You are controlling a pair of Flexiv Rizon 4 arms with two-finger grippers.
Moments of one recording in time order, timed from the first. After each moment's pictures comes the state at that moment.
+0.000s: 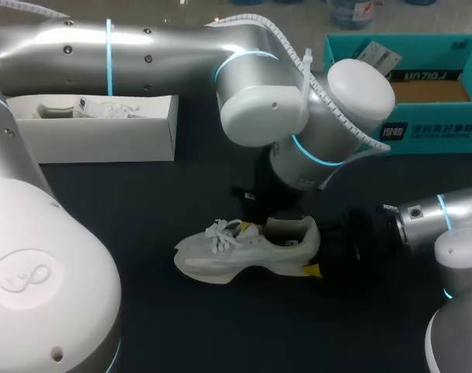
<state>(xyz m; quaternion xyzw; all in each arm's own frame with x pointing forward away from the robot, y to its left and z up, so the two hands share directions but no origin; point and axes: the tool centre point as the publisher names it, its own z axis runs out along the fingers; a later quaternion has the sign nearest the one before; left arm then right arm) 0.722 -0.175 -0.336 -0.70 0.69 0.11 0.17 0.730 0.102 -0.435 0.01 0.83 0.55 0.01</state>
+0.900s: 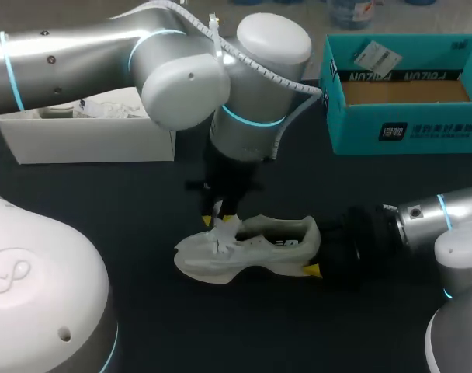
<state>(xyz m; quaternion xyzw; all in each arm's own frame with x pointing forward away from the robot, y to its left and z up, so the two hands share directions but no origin) 0.706 -0.122 -0.303 -0.77 0.62 0.10 0.07 0.730 0.102 -0.435 0.01 0.83 0.55 0.01</state>
